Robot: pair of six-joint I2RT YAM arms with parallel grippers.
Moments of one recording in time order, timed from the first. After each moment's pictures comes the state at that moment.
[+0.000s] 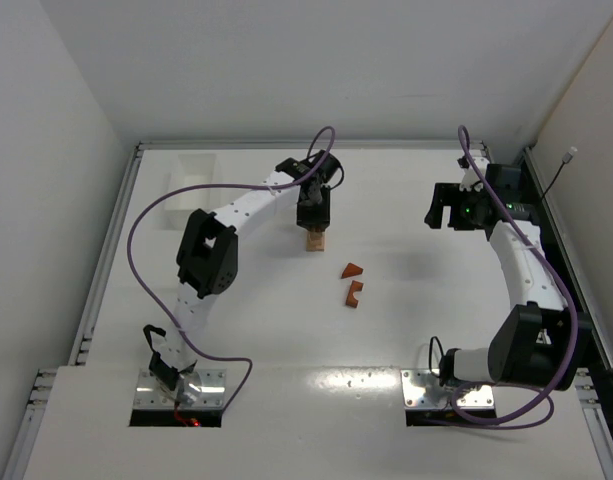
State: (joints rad) left arm -0.64 2.22 2.03 -0.96 -0.08 -0.60; right arm -0.19 1.35 1.07 -0.53 -0.30 -0.08
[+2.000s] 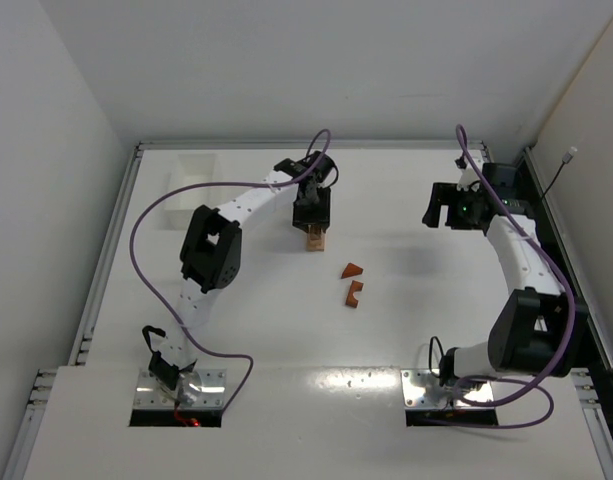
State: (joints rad) left arm -0.60 2.28 2.05 -0.93 0.00 -0.57; right arm -0.18 1.41 1.07 -0.51 -0.30 -0.06
